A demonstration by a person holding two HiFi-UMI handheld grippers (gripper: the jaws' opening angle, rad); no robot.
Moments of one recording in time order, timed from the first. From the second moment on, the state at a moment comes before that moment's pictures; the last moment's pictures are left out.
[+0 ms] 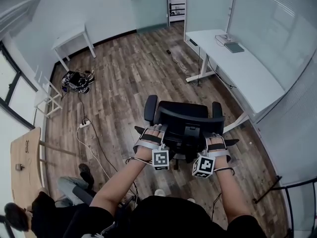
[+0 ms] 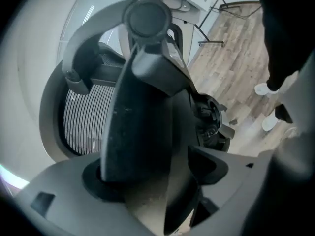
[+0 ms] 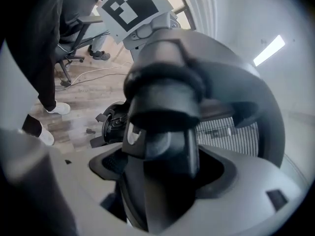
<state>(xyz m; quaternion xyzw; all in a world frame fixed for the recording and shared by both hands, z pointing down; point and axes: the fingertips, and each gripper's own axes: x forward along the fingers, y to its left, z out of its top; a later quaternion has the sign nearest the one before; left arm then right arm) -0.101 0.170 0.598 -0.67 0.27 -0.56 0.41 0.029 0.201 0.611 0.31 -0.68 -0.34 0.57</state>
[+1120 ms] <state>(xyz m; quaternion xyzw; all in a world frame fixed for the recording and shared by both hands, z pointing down) -0.082 0.095 0.602 -0.68 0.23 -0.55 0.42 0.055 0.132 0.619 0.33 -0.62 -0.34 0.63</state>
